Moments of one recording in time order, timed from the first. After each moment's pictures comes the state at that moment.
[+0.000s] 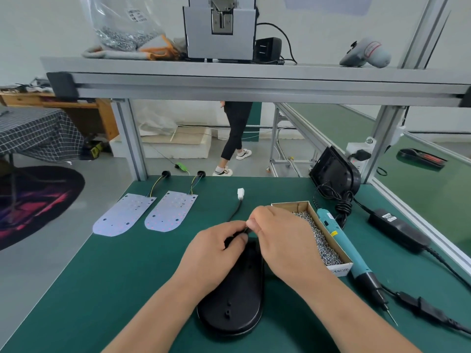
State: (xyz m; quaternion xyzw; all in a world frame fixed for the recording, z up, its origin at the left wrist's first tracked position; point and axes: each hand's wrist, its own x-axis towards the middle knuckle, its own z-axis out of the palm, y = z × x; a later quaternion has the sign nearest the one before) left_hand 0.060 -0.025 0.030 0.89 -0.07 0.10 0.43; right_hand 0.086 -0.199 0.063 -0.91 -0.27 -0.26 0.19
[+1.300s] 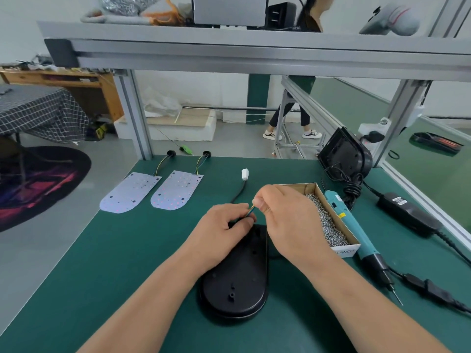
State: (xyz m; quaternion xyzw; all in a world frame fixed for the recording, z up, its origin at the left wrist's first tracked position) left_hand 0.065 -0.018 0.026 0.87 -0.16 0.08 0.45; right_hand 0.089 -0.197 0.054 -0.88 -0.28 -0.29 0.24
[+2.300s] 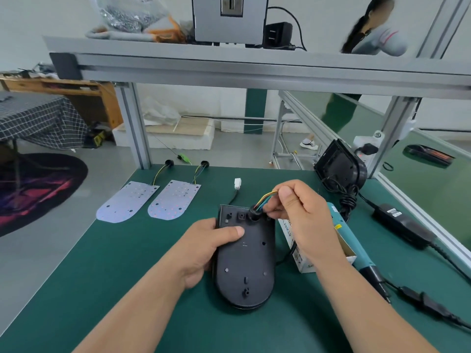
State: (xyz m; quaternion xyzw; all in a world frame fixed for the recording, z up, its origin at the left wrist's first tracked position) left_hand 0.052 -0.010 0.038 0.67 0.08 -0.12 0.72; right_hand 0.103 -0.218 0.061 -0.73 -0.19 -0.11 0.65
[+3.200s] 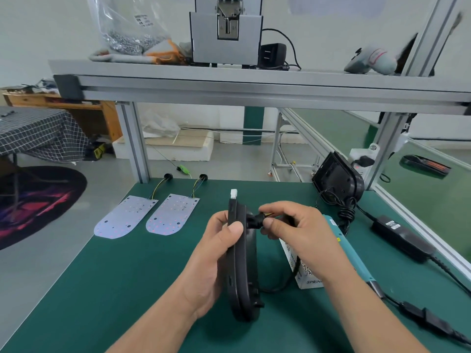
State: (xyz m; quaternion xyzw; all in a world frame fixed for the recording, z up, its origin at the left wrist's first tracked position) left_hand 0.032 -0.038 0.054 0.53 -0.02 -0.02 0.85; right_hand 0.112 -0.229 0.064 -0.75 -0.23 -0.03 0.62
